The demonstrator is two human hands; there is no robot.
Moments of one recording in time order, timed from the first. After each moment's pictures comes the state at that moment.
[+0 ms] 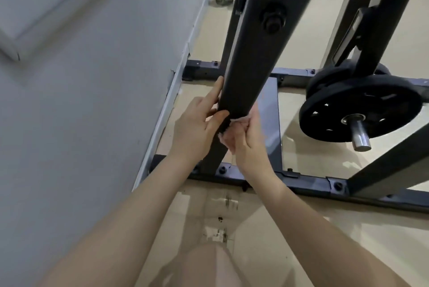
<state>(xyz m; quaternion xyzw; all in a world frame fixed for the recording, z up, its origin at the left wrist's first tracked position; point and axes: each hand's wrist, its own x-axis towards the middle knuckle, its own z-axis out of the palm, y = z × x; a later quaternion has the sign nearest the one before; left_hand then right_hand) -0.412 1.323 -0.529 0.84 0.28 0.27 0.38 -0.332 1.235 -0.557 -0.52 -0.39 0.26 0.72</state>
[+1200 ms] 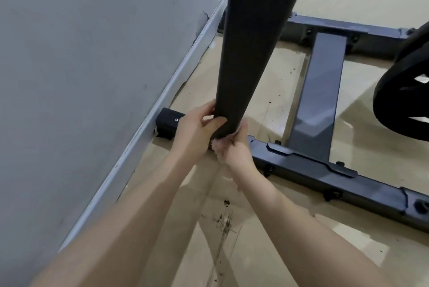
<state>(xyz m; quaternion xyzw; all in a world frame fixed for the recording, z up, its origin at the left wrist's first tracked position) -0.429 1.316 -0.710 0.71 0.49 0.23 0.45 -0.344 1.254 -0.764 -0.71 -0.28 0.37 0.52</state>
